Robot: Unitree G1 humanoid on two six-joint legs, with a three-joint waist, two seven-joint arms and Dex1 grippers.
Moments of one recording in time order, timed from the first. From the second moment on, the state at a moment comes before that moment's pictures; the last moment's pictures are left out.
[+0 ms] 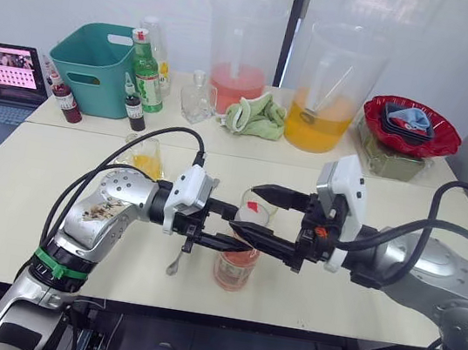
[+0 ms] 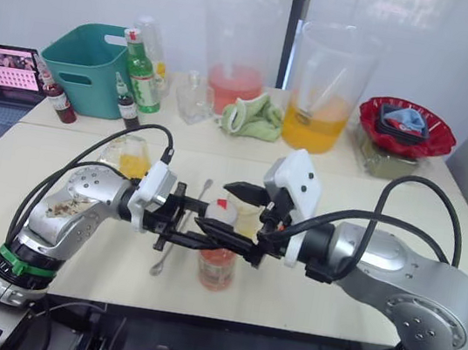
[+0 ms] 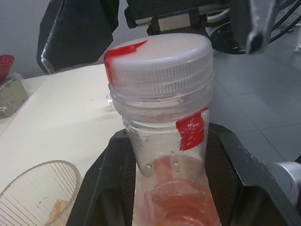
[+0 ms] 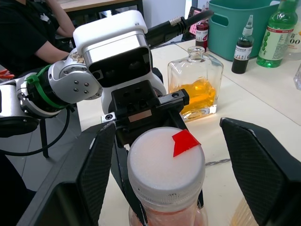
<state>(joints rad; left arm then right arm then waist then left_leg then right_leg) -0.58 0.57 -0.20 -0.17 -0.52 0.31 -1.29 -0.54 -0.76 -0.03 -0.76 1.24 0.97 0.29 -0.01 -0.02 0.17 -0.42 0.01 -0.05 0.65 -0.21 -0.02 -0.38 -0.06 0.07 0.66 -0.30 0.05</state>
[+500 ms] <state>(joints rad) -0.58 0.57 -0.20 -0.18 -0.51 0.31 -1.28 -0.54 -0.75 -0.01 -0.76 1.23 0.96 0.28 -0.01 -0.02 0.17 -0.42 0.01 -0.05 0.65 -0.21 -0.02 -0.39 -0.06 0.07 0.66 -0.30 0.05</state>
